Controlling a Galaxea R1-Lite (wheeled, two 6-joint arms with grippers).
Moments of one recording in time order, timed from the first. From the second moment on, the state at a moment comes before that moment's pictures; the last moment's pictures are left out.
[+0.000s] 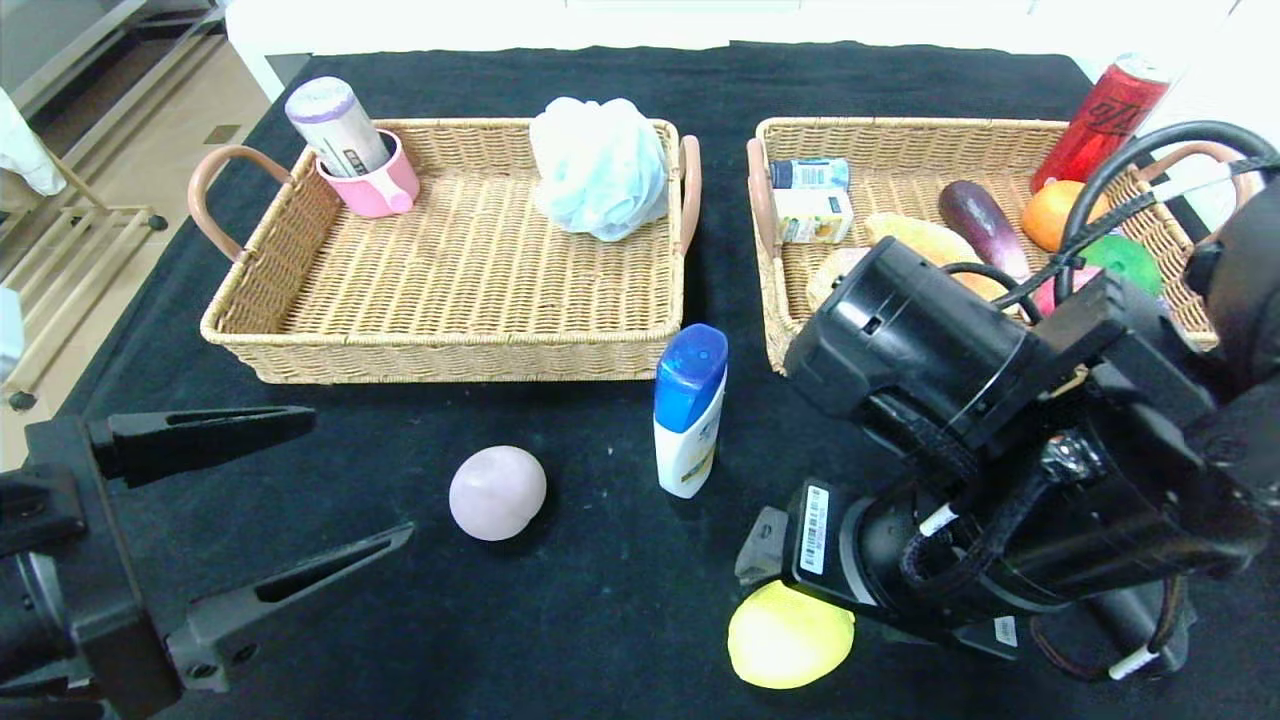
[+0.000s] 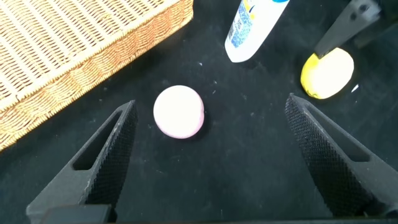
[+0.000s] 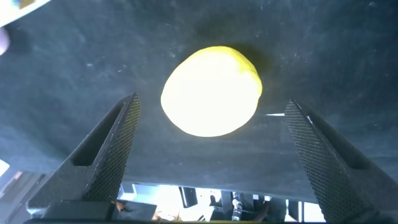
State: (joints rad) left arm -0.41 1.00 -0.70 -0.11 -0.23 0.24; right arm 0.92 1.82 -1.67 0.94 -0.15 1.14
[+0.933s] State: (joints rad) left arm -0.41 1.00 -0.70 -0.11 -0.23 0.24; right arm 0.90 1.89 -1.69 0.94 -0.12 1.18
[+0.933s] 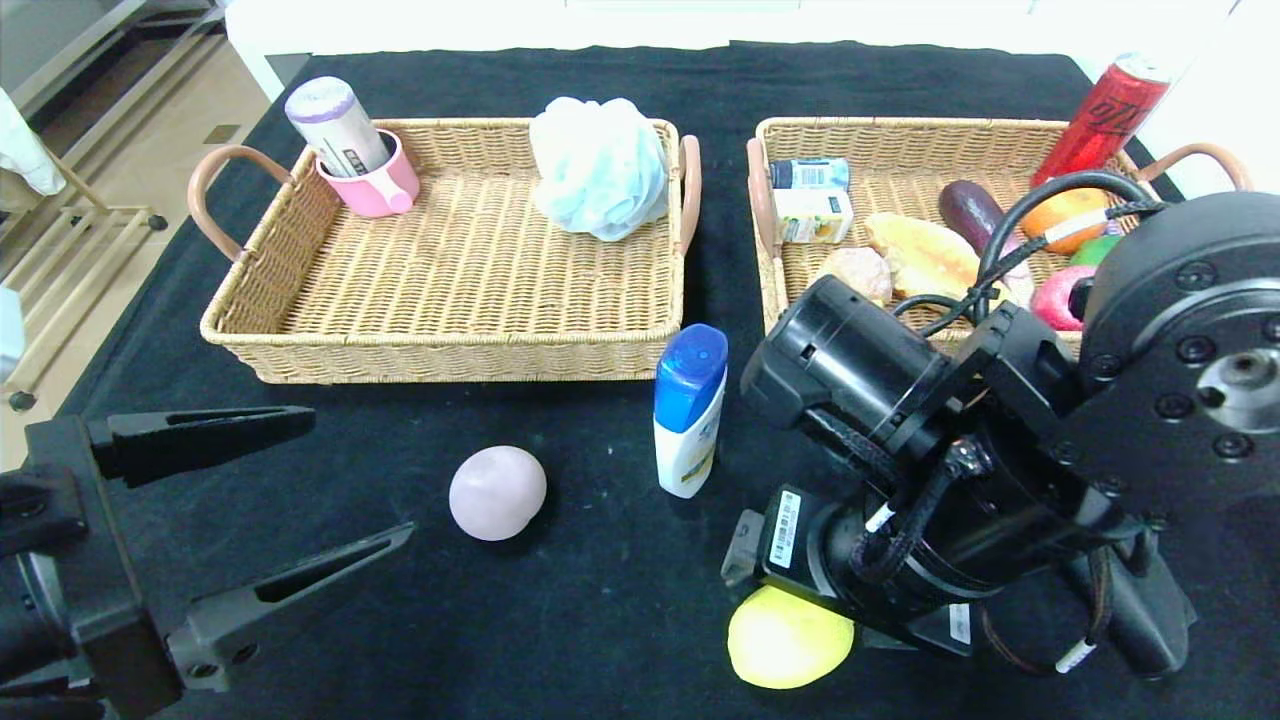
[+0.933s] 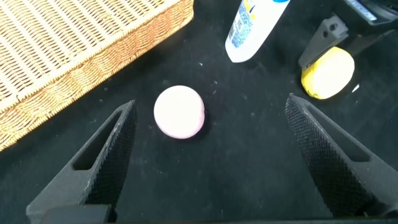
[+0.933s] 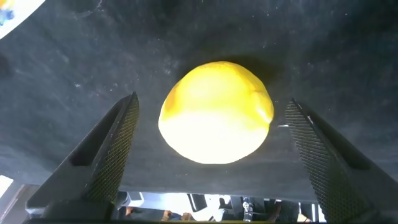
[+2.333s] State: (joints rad) left arm -0.41 1.00 -0.70 -0.11 -0.23 0.24; right arm 0.91 1.94 -1.70 0.94 -0.12 1.19
